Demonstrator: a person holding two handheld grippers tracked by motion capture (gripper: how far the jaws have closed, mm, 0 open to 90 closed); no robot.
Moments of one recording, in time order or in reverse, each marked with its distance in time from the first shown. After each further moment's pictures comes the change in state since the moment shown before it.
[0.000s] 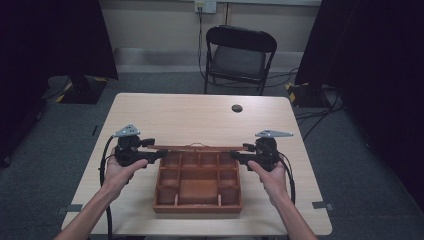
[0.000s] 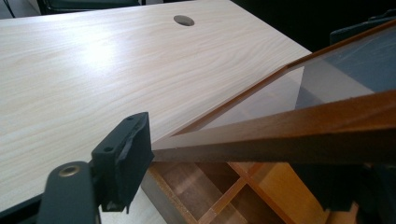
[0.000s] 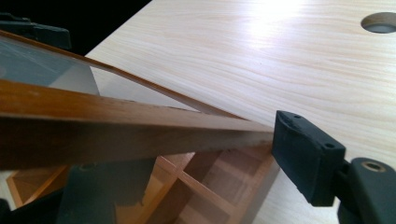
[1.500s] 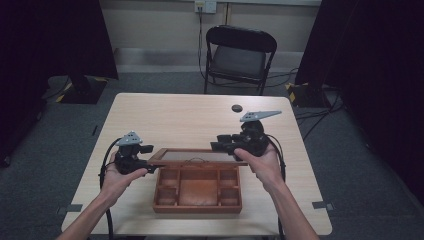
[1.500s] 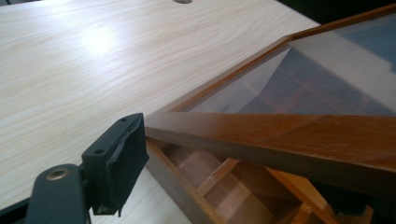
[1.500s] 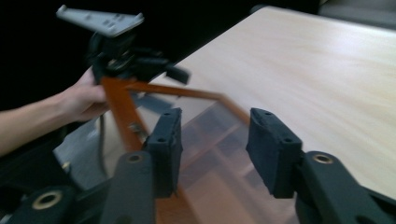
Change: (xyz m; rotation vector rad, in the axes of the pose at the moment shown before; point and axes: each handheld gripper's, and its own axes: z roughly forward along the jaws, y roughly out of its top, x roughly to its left) left arm -0.006 -0.016 0.000 0.065 0.027 0.073; right arm 0.061 0.065 -0.012 0.051 0.323 -0.153
